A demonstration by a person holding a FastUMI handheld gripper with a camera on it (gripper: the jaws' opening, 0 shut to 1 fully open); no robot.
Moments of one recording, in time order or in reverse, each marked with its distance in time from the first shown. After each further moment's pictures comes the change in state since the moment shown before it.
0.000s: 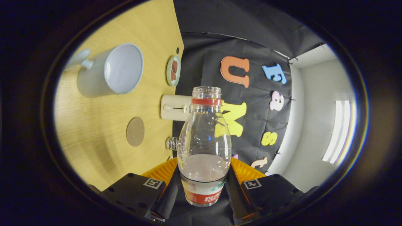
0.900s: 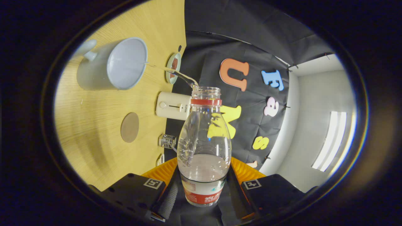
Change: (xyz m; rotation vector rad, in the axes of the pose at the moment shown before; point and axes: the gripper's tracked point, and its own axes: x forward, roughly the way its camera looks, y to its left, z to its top) arm -0.001 -0.016 0.003 -0.066 0.014 -0.045
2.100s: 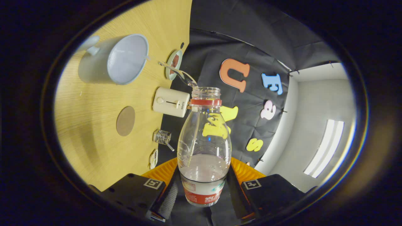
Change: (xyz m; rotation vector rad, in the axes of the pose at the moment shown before) arm -0.004 -0.016 -0.002 -0.082 0.016 -0.040
